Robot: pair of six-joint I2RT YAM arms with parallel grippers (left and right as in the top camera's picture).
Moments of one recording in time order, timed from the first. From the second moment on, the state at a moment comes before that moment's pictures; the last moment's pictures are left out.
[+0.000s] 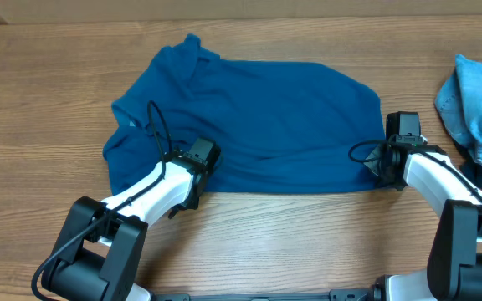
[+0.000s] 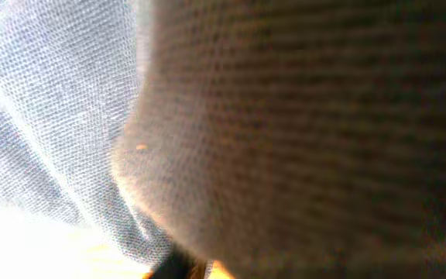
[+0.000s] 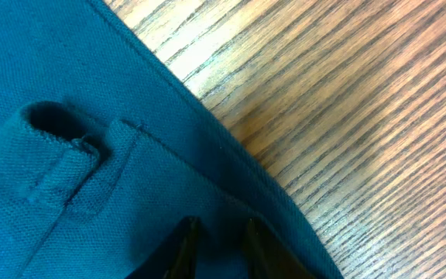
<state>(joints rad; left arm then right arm) -0.44 1.70 0.85 -0.78 -0.44 -0.39 -0.10 1.65 0.82 -0.49 0.14 0.61</state>
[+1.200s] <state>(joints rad) -0.44 1.70 1.00 -0.85 -0.45 -0.38 -0.10 1.65 0.82 -0.49 0.14 0.62</state>
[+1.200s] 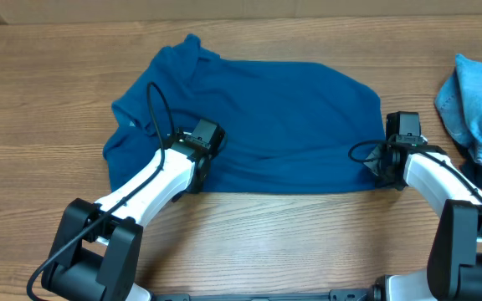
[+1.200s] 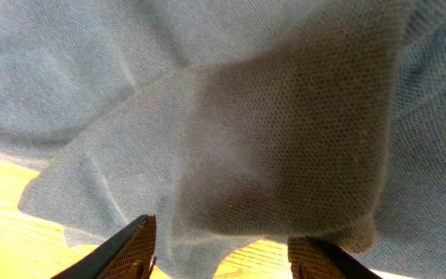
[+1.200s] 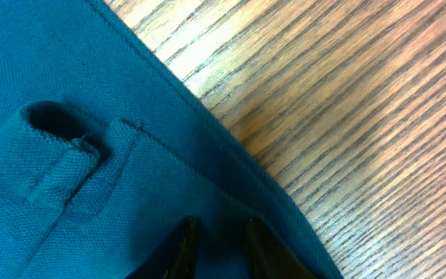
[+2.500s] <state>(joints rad) -0.44 1.70 0.84 -0.86 -0.50 -0.37 -0.10 1.65 0.82 -0.49 0.14 0.61</state>
